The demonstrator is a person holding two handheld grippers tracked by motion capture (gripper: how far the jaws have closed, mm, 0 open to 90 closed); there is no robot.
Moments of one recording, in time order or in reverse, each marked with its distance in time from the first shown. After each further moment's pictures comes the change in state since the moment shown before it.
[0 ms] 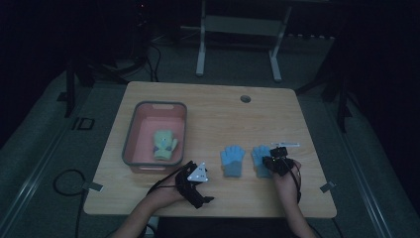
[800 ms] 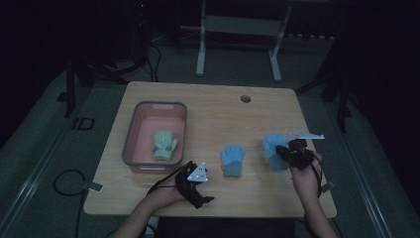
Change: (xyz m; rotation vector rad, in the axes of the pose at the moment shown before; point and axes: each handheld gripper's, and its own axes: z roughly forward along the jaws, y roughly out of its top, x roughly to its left) left arm 0.000 0.001 -0.001 -0.003 0.002 0.001; right arm -0.014 0.029 -0.072 -0.122 0.028 -0.064
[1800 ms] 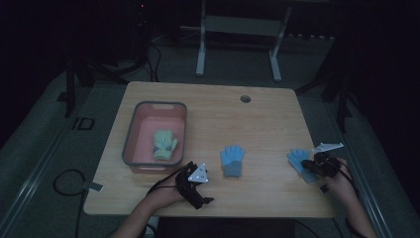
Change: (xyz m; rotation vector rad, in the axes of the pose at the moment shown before) left arm 0.000 -0.001 0.002 0.017 -0.010 0.005; right arm -0.127 -0.061 0.025 0.197 0.057 -0.248
